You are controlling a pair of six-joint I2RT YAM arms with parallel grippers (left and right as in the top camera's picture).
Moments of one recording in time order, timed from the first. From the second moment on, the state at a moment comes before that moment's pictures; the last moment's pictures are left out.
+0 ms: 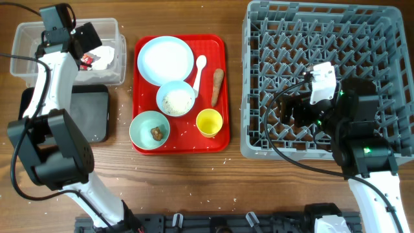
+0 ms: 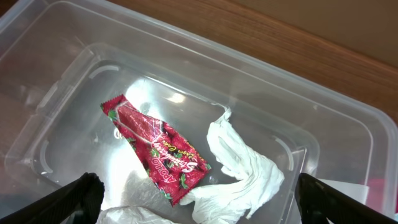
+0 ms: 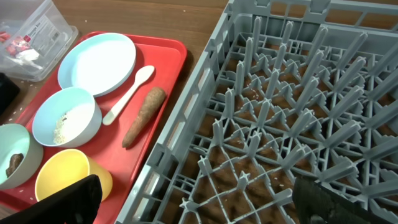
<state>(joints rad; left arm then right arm) 0.22 1.97 1.57 -0.41 -0.18 -0.18 0.06 0.98 0.89 -0.56 -0.30 -0.07</state>
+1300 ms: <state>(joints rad) -0.40 2.08 1.57 -0.85 0.12 -0.43 0.06 1.00 0.89 -0.58 -0.30 -0.07</state>
